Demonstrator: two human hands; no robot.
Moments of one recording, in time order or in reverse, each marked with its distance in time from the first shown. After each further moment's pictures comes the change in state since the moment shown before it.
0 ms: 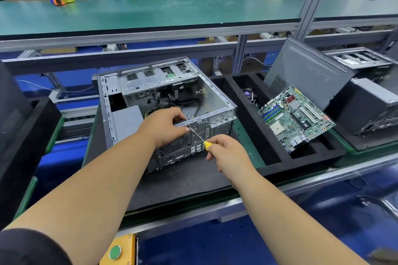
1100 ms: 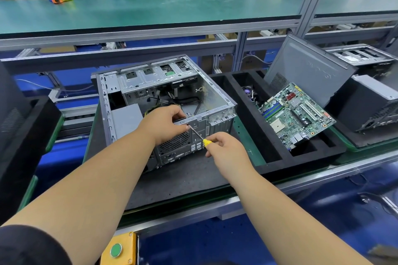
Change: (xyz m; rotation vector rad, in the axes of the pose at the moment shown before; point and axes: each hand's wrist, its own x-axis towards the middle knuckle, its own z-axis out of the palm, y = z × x) left_hand 0.000 0.002 -0.001 -0.026 -0.013 -0.008; right_hand -0.002 0.001 0.004 -0.132 0.059 -0.037
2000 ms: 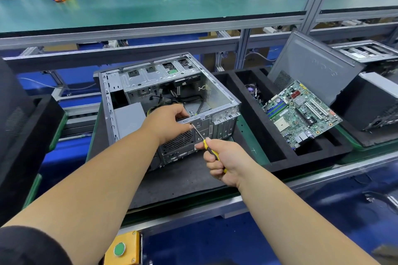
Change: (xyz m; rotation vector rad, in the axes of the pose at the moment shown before) left_hand 0.002 0.000 0.001 0.009 0.007 -0.030; right_hand -0.002 -0.021 0.006 0.654 -0.341 0.483
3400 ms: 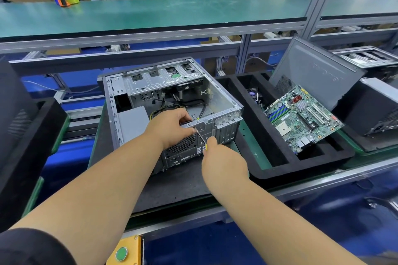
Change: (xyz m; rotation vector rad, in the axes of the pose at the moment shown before) left_hand -0.002 0.001 0.000 0.037 0.004 0.005; right_hand -0.008 0.011 0.028 -1.552 0.578 -0.459
